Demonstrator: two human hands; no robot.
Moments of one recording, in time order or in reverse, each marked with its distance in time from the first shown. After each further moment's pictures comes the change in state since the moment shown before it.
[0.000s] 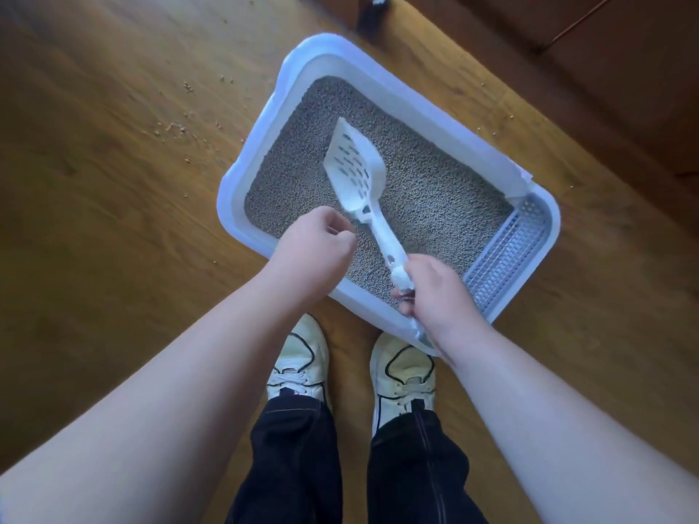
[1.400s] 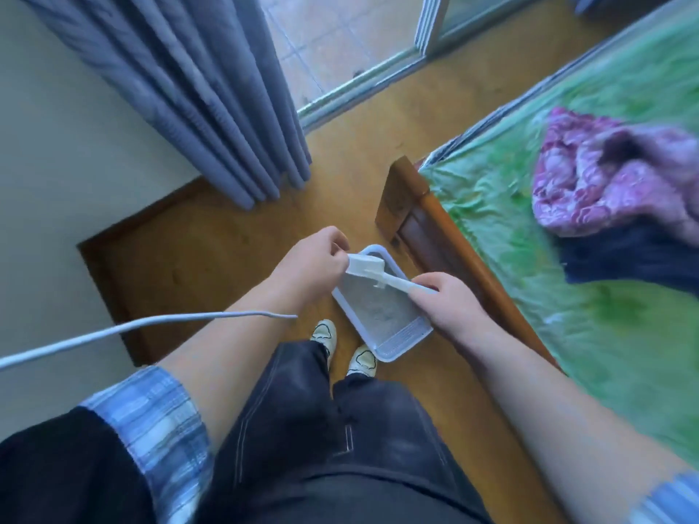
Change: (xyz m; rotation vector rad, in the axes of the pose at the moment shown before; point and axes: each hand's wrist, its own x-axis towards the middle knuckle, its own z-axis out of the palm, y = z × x) left_hand -0.557 0.240 -0.322 0.025 0.295 0.195; right_hand -0.580 -0.356 -0.117 -0.755 -0.100 -0.465
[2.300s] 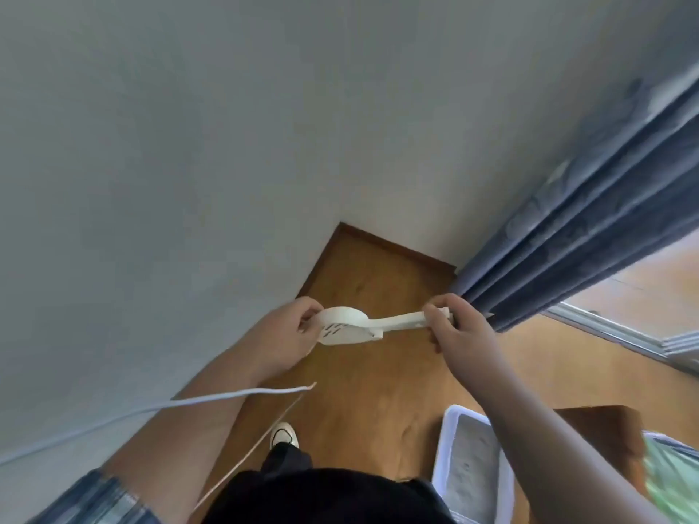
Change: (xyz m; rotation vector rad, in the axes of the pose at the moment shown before) left_hand -0.436 -0.318 -0.089 -0.490 0.692 -0.400; right_hand -0.274 -0.238 0.273 -0.330 -0.400 -0.854
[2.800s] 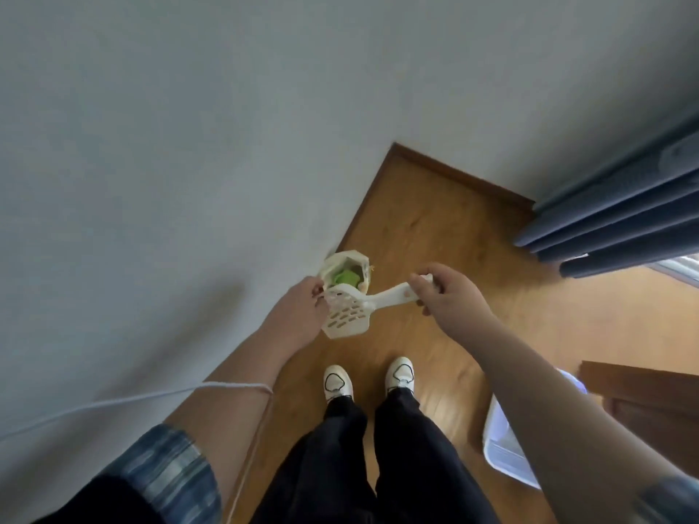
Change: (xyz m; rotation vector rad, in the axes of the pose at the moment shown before) left_hand 0.079 -0.214 -0.024 -0.049 -0.050 -0.321; right_hand 0.108 0.003 0.233 -0.144 -0.283 0.145
